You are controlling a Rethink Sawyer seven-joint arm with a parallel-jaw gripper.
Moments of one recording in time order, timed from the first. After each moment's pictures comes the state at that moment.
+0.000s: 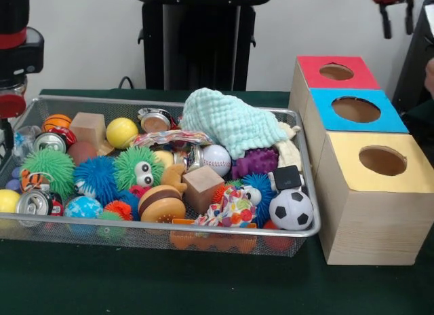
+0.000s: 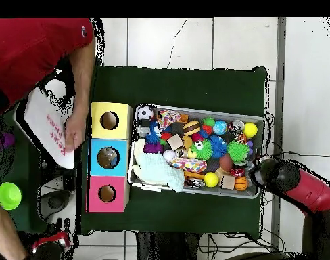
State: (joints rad) arm -0.71 -0.43 -0.11 1.46 -0.22 0.48 2.28
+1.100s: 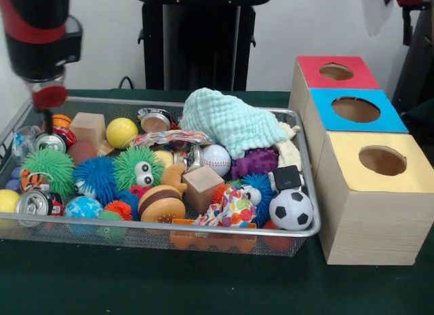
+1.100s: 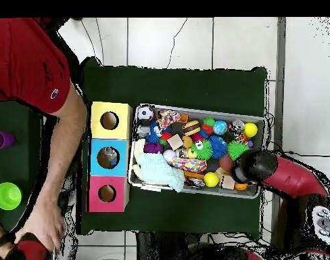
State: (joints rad) arm -0.48 -0.45 -0.23 1.45 -0.19 0.70 2.28
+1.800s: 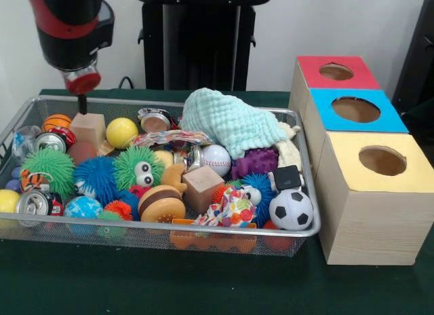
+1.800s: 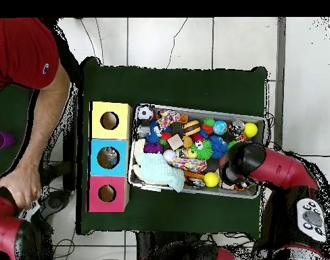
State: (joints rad) arm -0.43 -0.45 -0.26 1.43 -0.17 0.87 2.28
